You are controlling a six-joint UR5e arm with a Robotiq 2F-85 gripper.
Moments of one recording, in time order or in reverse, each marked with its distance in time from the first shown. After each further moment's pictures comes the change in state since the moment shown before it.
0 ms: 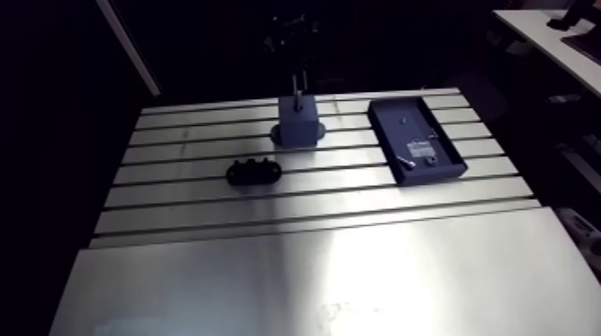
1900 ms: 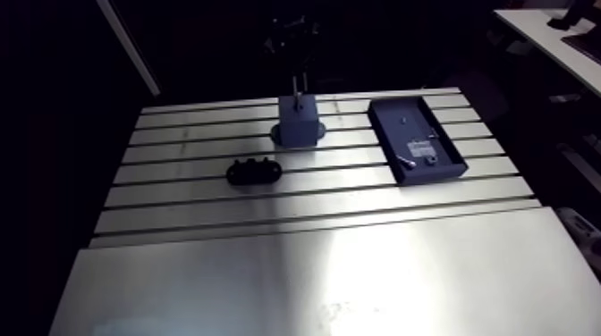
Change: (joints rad) arm 0.000 0.001 0.005 0.000 -0.001 0.001
